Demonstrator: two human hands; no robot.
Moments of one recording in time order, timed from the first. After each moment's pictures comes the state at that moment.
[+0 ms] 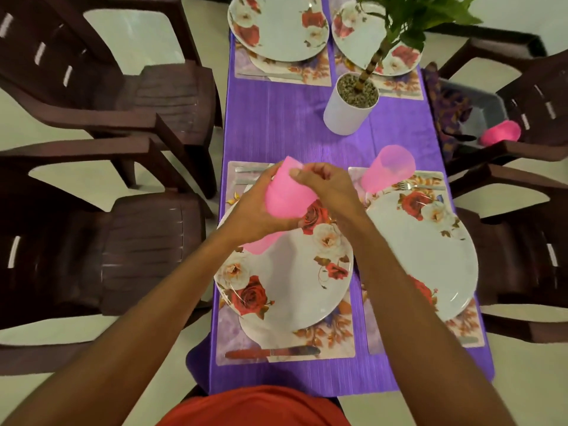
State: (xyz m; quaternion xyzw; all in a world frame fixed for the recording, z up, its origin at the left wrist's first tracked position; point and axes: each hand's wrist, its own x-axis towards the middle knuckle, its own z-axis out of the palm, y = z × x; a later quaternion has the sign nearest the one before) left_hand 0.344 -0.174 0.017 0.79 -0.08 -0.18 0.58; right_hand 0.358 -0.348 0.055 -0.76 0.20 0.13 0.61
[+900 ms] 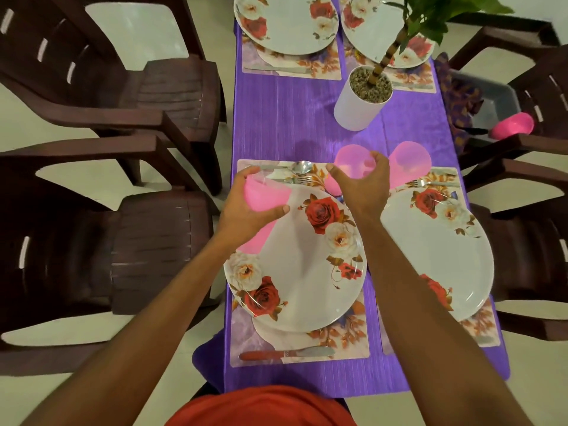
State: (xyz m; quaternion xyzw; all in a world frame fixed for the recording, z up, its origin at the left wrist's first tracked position) left_hand 0.344 -0.144 -0.010 0.78 0.06 -0.11 0.61; right_hand 0.382 -0.380 -0.007 -0.87 0.30 -0.10 0.39
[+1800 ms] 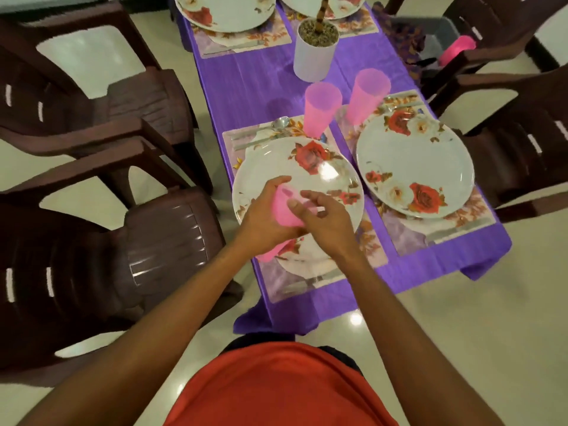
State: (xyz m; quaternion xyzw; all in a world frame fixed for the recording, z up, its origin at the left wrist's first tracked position) left_hand 0.229 -0.123 0.008 0.78 -0.17 -0.22 0.56; right_hand 0.166 -0.265 0.023 -0.79 0.27 0.02 0.55
